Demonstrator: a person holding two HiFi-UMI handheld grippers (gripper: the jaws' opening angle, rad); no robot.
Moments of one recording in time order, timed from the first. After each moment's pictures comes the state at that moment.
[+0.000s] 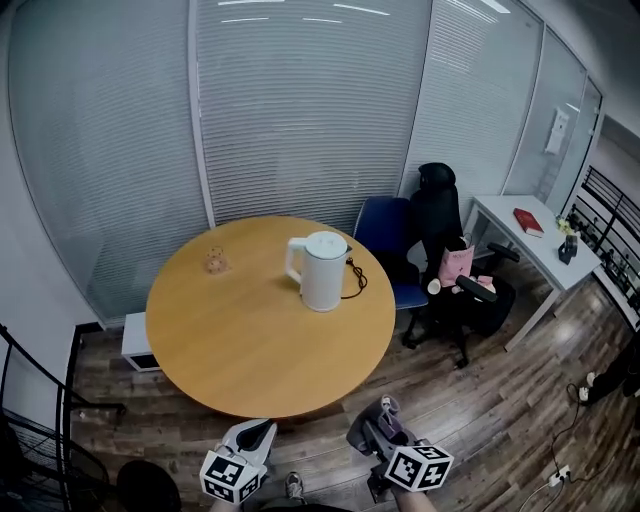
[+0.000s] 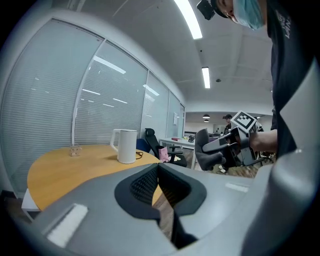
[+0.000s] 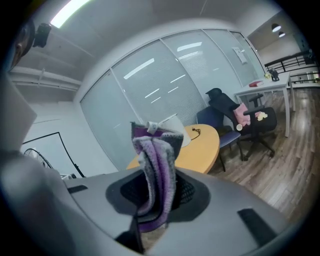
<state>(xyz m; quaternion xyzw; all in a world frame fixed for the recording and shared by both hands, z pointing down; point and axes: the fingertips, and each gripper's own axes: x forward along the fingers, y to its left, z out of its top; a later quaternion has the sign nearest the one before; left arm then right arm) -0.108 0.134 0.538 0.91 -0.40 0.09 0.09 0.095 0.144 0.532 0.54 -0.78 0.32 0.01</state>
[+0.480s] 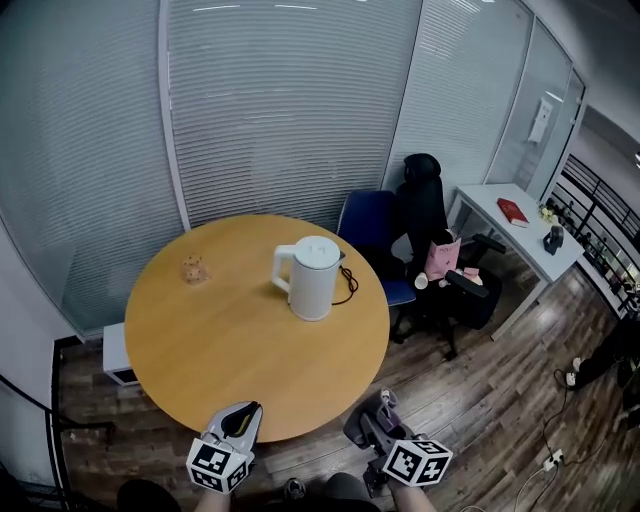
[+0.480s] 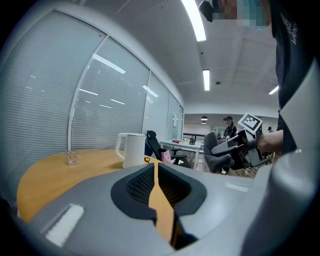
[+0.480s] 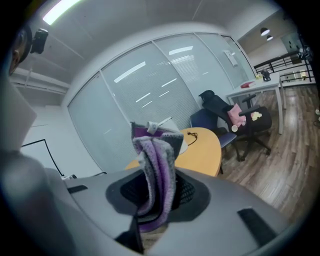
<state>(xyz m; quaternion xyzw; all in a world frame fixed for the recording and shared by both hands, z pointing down) -0.139 0.025 0.528 0.92 -0.38 0.08 0.08 0.082 0.069 0.528 0.58 -0.75 0.33 -0.02</state>
